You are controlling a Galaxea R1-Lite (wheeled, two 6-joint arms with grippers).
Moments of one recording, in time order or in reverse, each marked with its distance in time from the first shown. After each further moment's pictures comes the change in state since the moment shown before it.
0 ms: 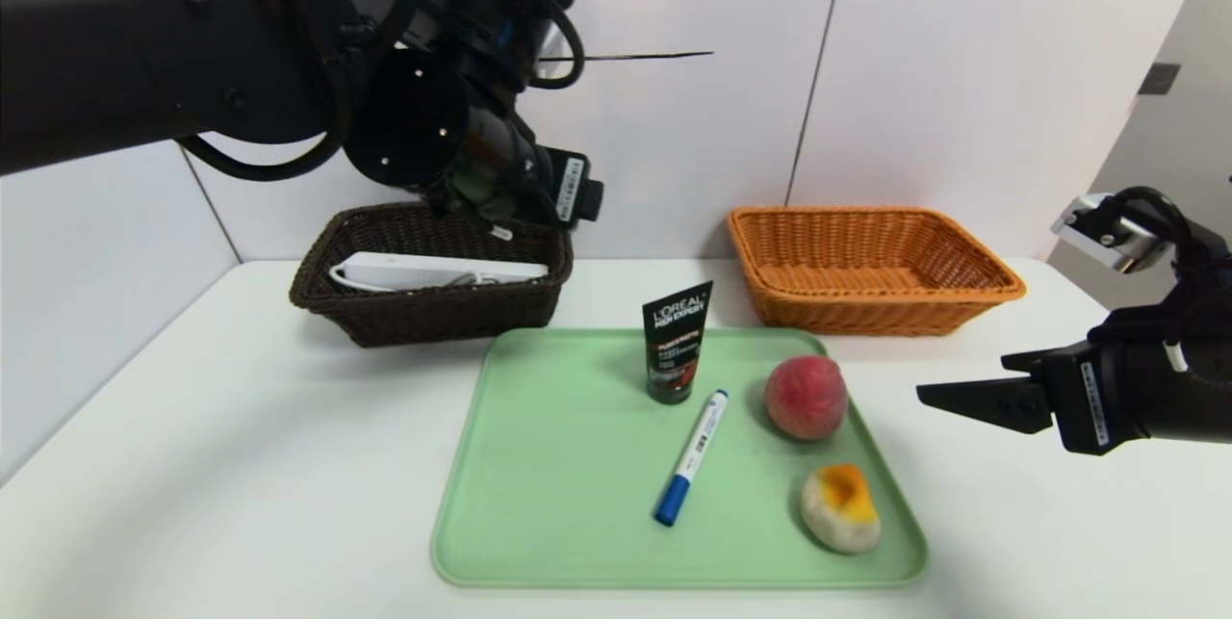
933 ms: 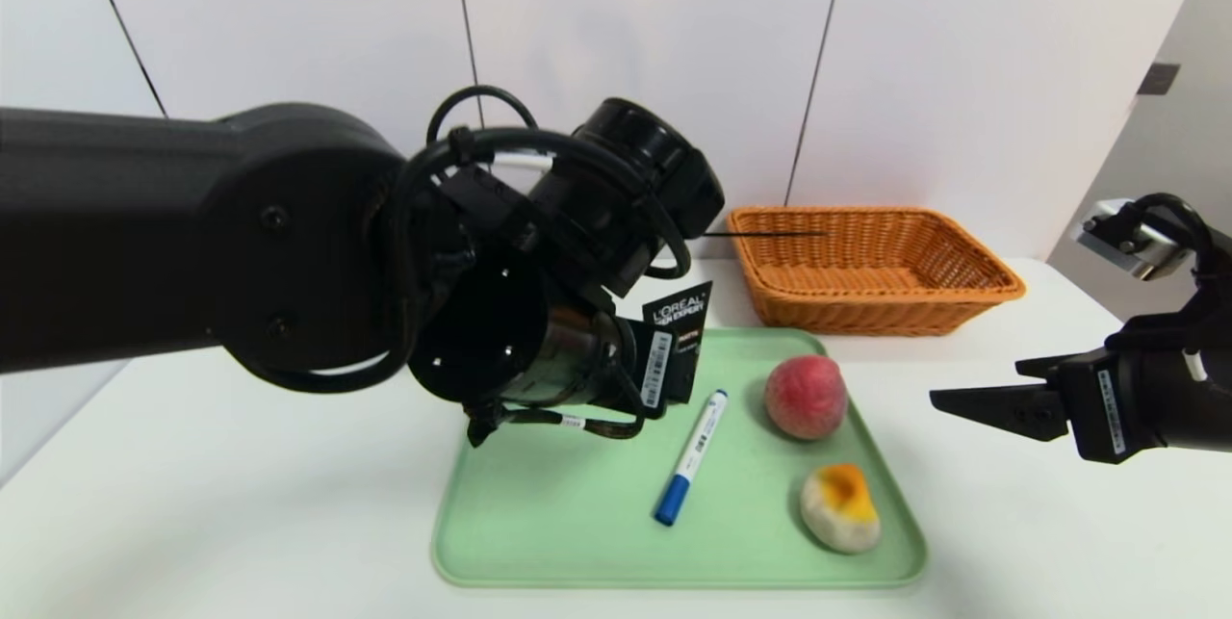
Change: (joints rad) left arm -0.235 -0.074 0.393 -0.081 -0.105 -0.271; right arm -0.024 -0.024 0.026 -0.003 0.003 -0.003
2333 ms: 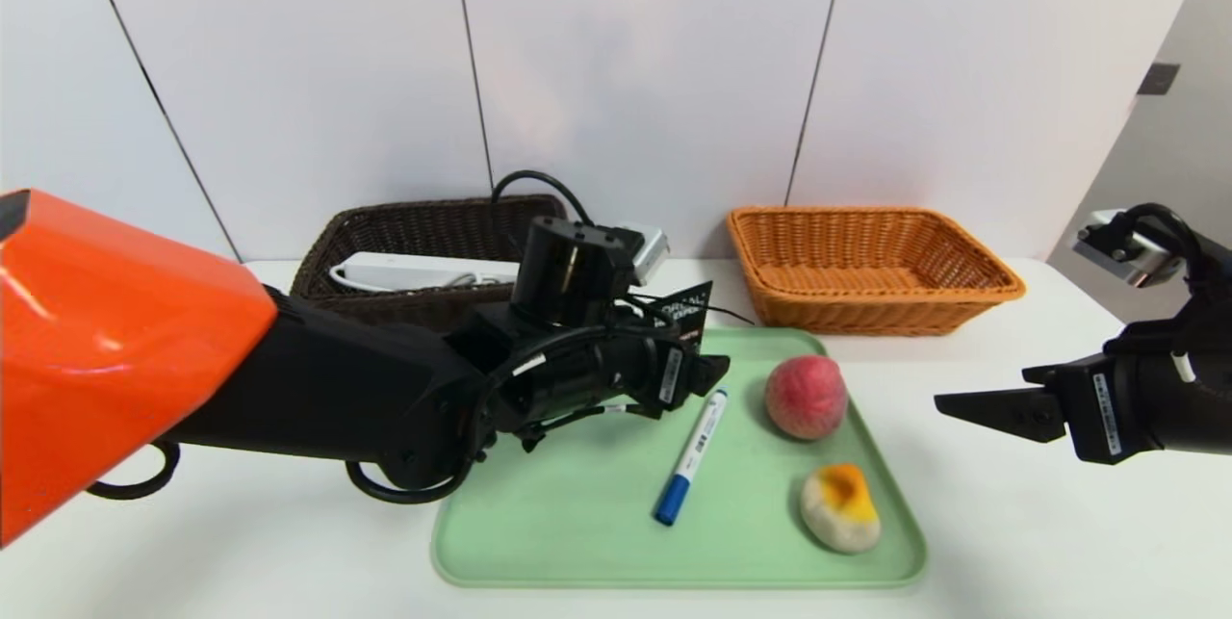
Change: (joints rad) left arm 0.165 0.170 0.387 -1.019 -0.359 0.306; right arm -0.028 0.015 0.011 -0.001 -0.010 -0.004
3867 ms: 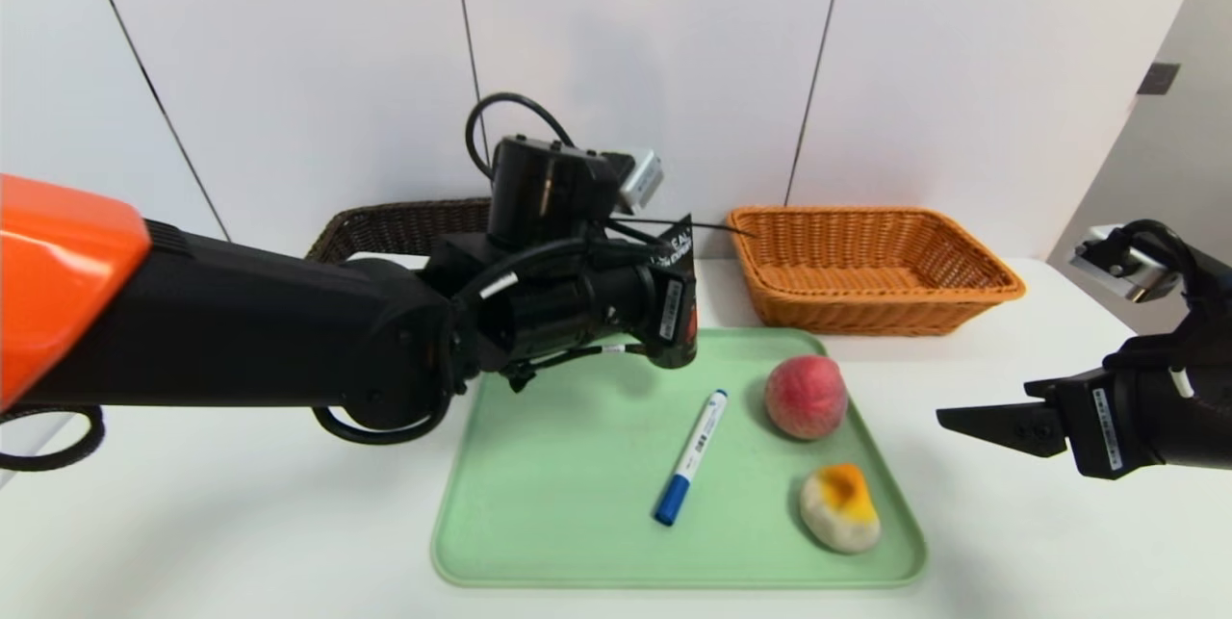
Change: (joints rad) left arm 0.021 -0.102 -0.147 0.161 0.004 0.011; right arm 0.000 -0.004 0.029 0.000 -0.001 0.003
